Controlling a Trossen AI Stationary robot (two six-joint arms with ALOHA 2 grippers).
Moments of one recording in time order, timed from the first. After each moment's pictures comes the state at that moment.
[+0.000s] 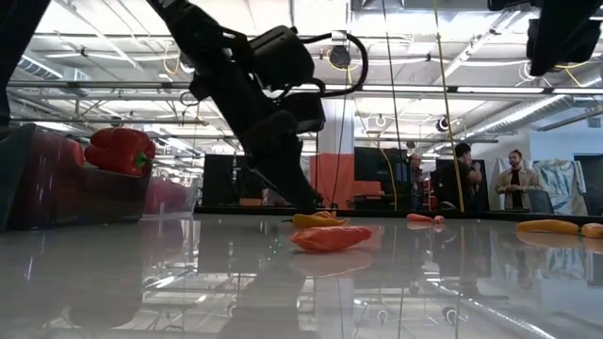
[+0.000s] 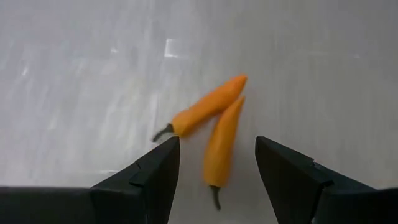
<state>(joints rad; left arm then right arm) 0.05 1.89 1.08 -0.12 0.10 -0.04 0.48 1.13 1.02 -1.01 0.21 1.07</state>
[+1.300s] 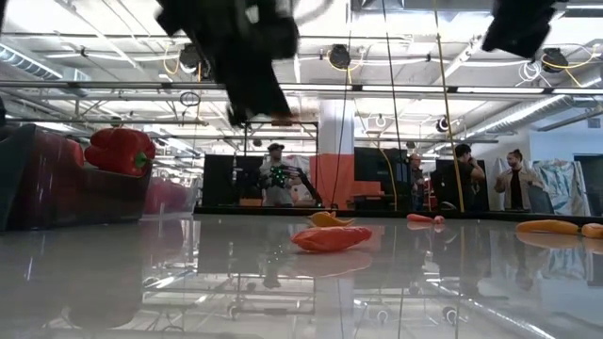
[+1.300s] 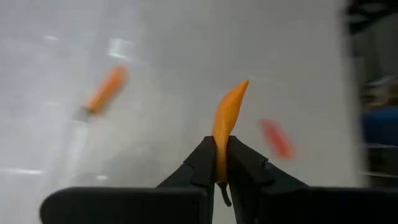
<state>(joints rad) -0.04 1.60 1.08 -0.32 0.25 -0.34 0.44 1.13 1.02 -0.82 0.29 0.78</state>
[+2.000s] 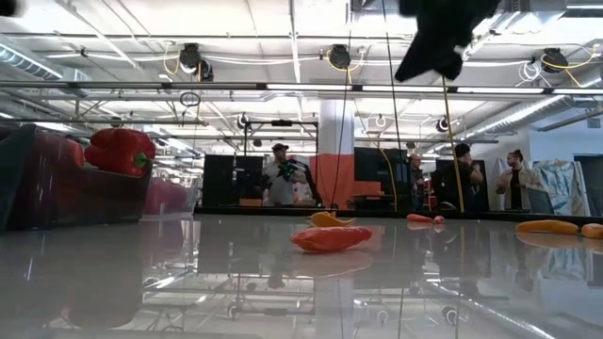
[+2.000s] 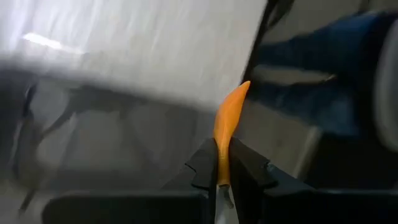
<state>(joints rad) -0.72 1.34 1.08 -0.76 0.15 -1.15 0.05 1.23 1.02 -0.59 0.18 0.43</state>
